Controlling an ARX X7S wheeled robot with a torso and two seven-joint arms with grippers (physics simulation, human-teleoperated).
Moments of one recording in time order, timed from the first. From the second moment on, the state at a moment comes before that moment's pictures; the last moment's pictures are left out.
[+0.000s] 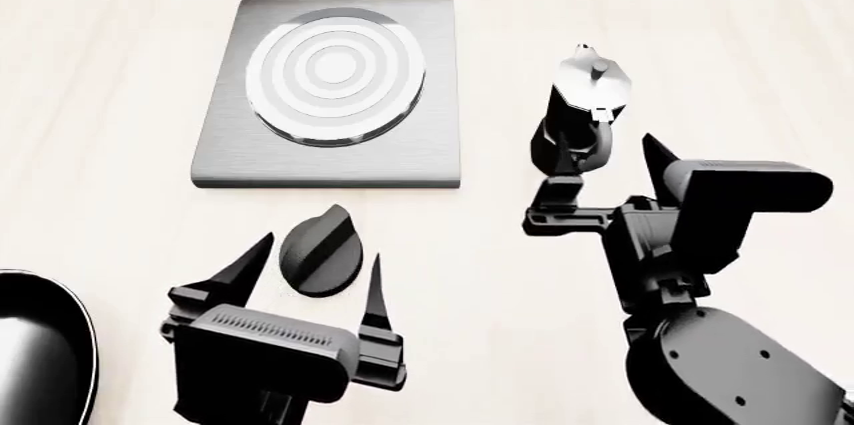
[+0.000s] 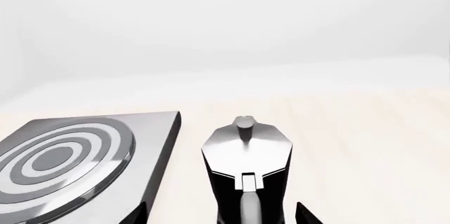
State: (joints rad) left arm -0.11 -0.41 0.42 0.88 -0.38 -0.63 -0.50; right arm 0.61 0.73 -0.67 -0.40 0.87 0.11 0.73
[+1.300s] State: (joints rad) left arm -0.13 -0.42 0.44 0.86 -0.40 -0.62 -0.52; right arm 0.69 0.64 -0.69 -0.14 0.87 0.15 0.65
